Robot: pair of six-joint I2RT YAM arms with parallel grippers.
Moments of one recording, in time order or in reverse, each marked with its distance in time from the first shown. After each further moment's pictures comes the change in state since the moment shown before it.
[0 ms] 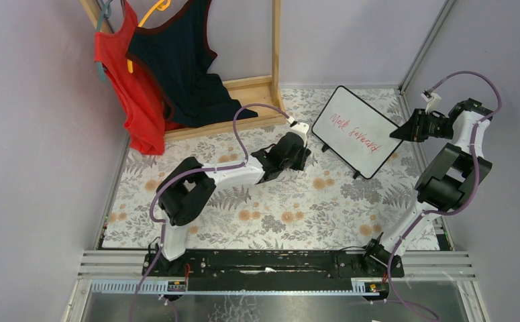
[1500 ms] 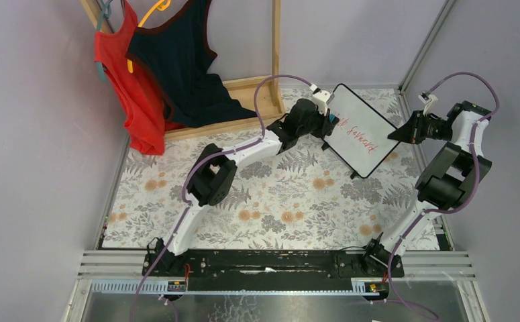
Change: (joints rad) left arm 0.112 0.356 0.610 0.019 0.299 0.132; right arm 0.004 0.018 0.000 -0.080 -0.042 -0.146
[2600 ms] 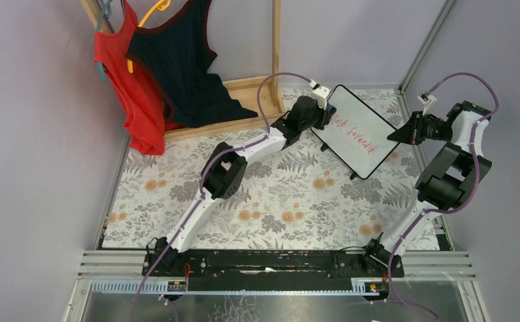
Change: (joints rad) left arm 0.044 0.248 0.254 0.065 -0.070 0.090; right arm 0.000 0.000 0.000 -0.033 -0.001 -0.031
